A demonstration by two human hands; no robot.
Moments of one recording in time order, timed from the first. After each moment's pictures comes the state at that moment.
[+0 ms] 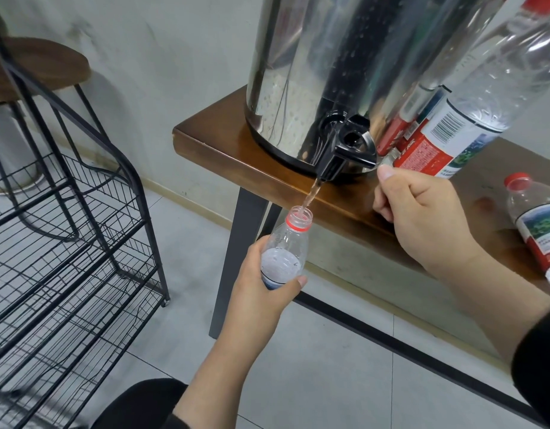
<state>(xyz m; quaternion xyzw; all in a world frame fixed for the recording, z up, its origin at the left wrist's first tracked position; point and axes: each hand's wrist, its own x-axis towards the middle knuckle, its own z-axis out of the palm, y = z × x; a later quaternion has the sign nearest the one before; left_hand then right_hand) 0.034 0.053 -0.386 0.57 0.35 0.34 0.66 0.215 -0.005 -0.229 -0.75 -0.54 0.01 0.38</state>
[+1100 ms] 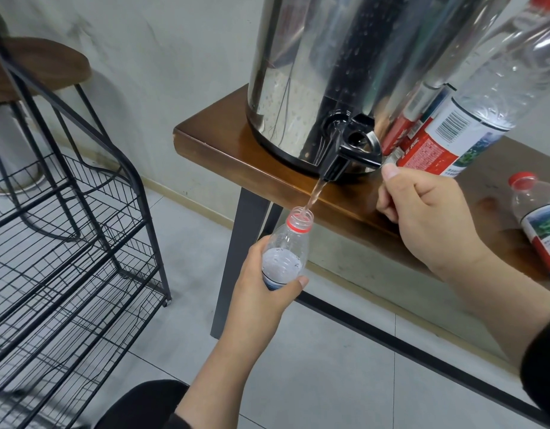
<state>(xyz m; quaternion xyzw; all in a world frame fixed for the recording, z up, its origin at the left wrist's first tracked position) 0.037 0.055 -0.392 0.57 0.35 0.34 0.66 0.218 -0.005 -0.231 -0.75 -0.55 0.01 0.38</state>
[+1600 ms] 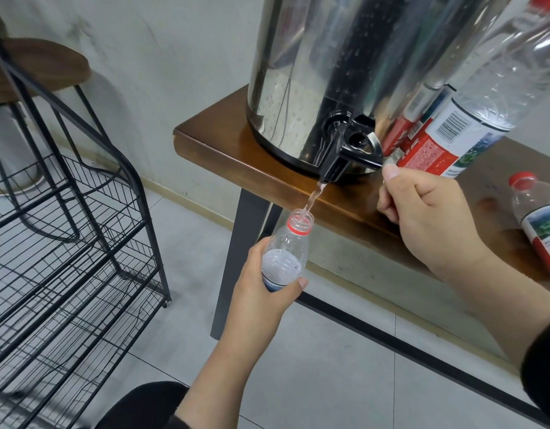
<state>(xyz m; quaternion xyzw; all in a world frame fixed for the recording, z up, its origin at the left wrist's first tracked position) 0.037 0.055 -0.393 0.58 0.36 0.34 0.65 0.219 -0.005 -0.231 -0.75 -0.55 0.01 0.38</state>
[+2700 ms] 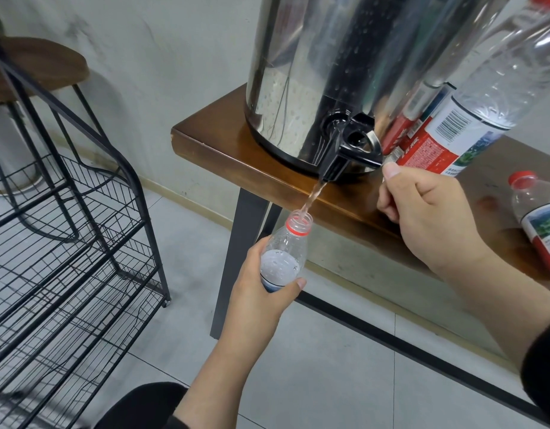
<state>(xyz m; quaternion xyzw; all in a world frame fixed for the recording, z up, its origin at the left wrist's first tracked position) 0.037 0.056 -0.398 0.57 0.36 0.35 0.66 0.217 -0.004 -0.230 -0.74 -0.55 0.01 0.39</state>
